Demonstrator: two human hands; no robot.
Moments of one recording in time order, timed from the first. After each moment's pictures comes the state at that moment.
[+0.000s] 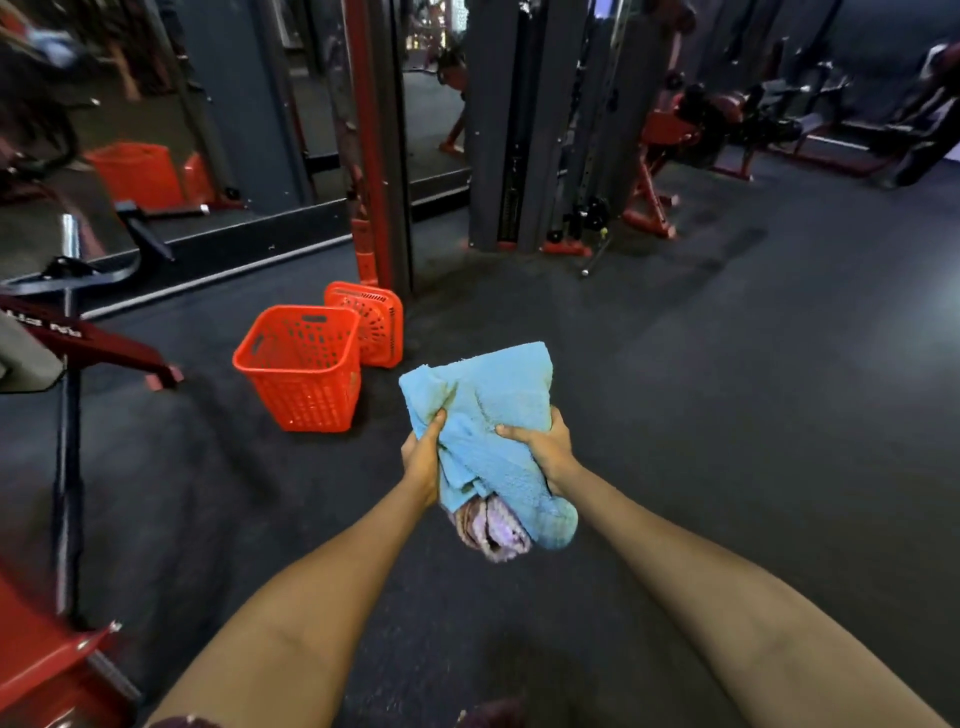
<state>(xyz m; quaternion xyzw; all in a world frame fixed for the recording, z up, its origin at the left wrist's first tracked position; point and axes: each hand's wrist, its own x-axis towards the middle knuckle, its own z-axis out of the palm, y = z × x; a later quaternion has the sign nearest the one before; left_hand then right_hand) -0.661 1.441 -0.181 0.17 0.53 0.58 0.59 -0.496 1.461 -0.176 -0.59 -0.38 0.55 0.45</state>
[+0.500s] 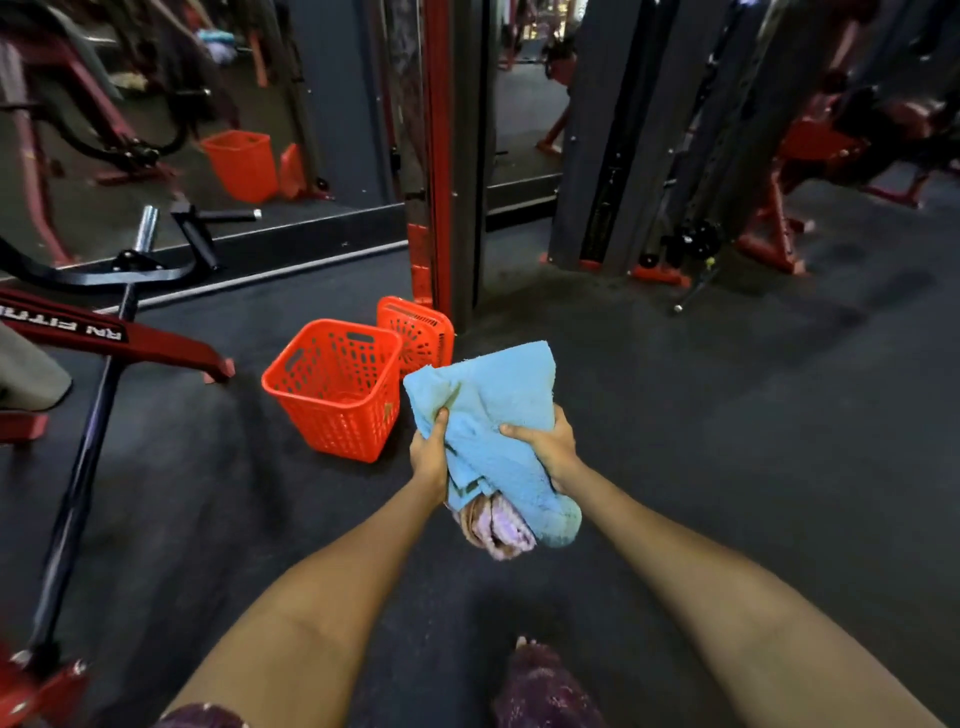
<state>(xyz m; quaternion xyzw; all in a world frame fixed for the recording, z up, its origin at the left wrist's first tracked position) -0.656 1.708 -0.207 0.14 0.59 0.63 0.48 -0.501 1.761 -0.199 -0.55 -0.45 0.60 0.37</state>
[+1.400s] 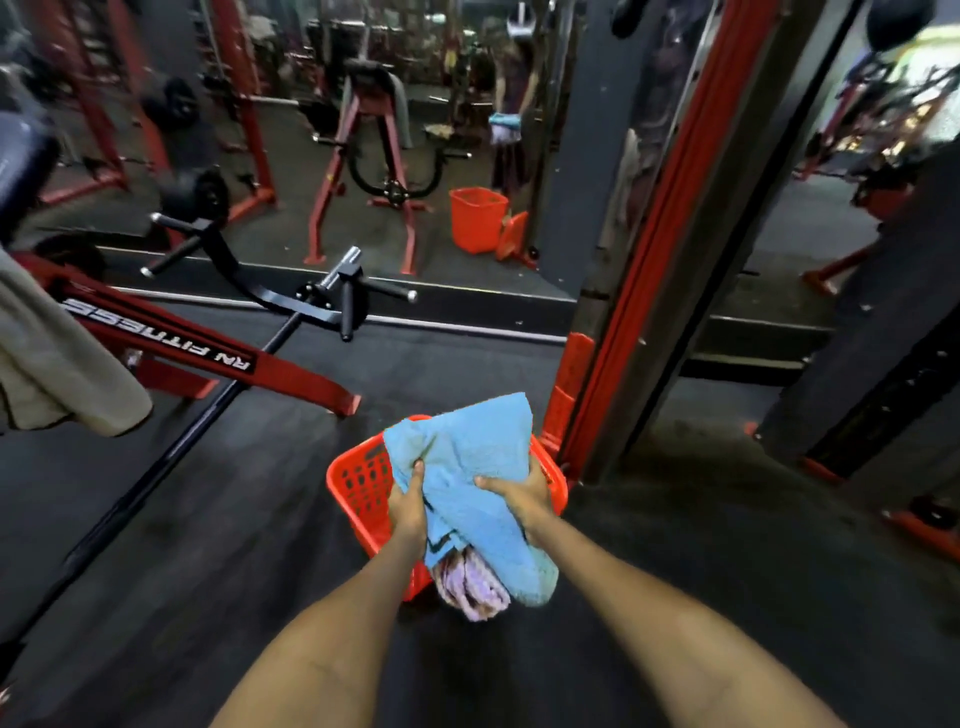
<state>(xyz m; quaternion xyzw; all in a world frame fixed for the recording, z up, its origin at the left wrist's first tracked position) -0.855 2.073 -0.213 -0.08 0.62 0.74 0.24 -0.768 2.189 -0.200 -0.41 -0.60 0.66 0.20</state>
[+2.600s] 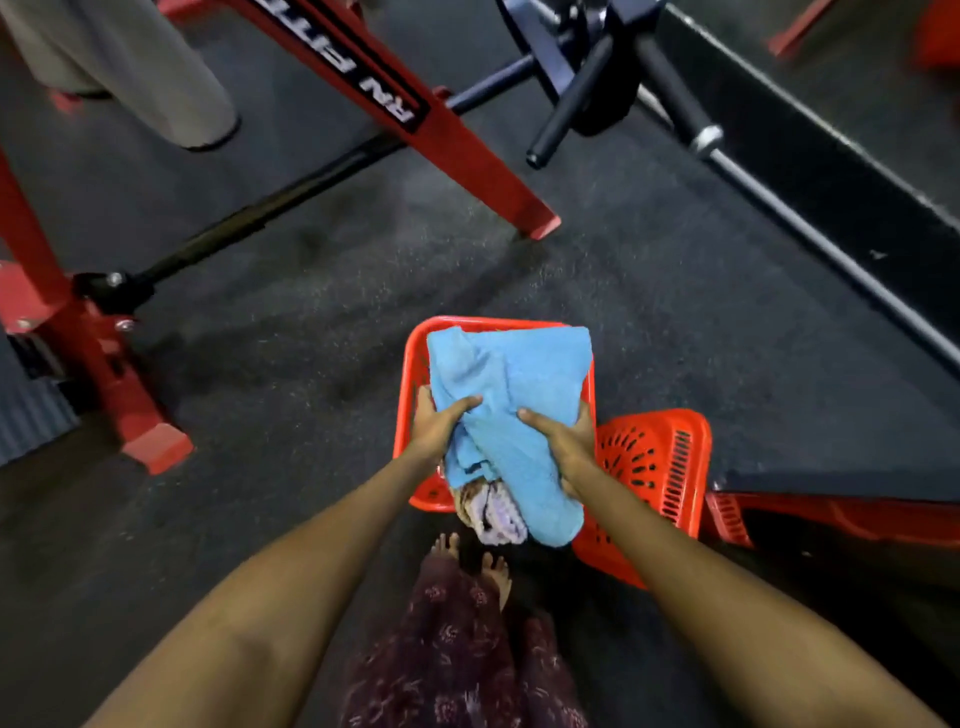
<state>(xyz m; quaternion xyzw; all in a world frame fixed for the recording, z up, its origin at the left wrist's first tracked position) -1.096 2.211 -0.414 -0.35 0.62 0.68 0.15 -1.090 2.371 -0.413 -0.35 -0.66 0.65 -0.14</state>
